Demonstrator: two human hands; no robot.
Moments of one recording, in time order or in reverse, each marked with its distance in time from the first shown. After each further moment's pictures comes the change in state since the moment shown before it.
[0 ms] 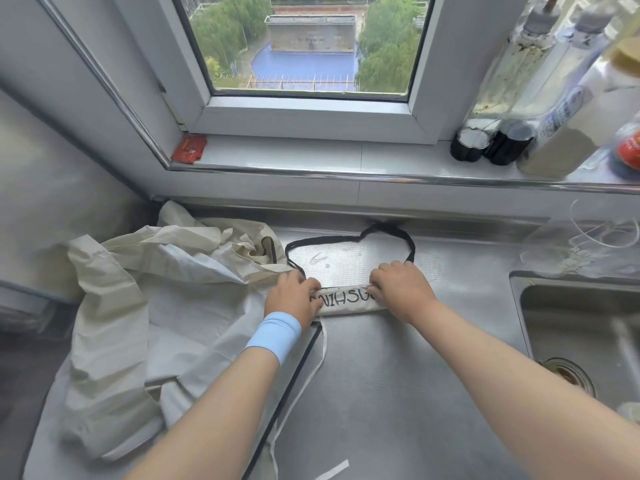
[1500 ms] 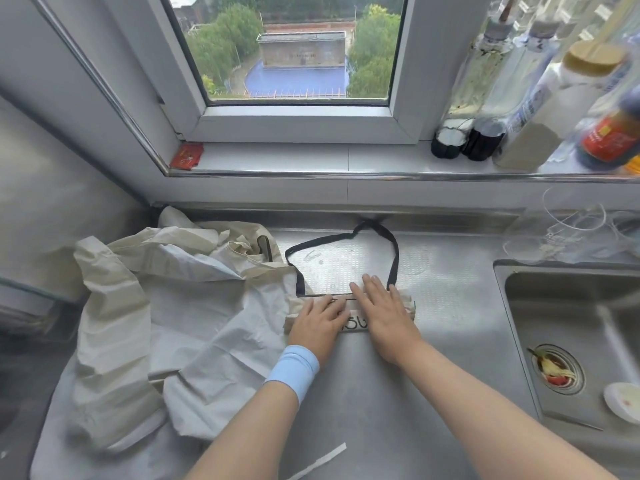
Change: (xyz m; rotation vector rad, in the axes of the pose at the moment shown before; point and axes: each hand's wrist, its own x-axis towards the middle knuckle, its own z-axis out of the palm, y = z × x) left_hand -0.056 0.033 0.040 0.137 0.105 0.490; right_hand -0.069 -0.043 0.037 0.290 0.019 0.031
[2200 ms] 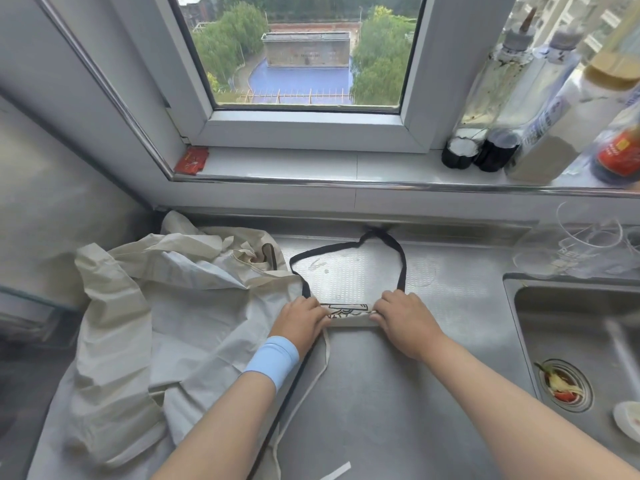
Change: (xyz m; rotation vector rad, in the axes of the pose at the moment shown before) left_hand 0.014 -0.050 -0.010 -0.147 -0.004 -0.182; right_hand 0.022 0.028 -0.022 -0.196 0.048 -0.086
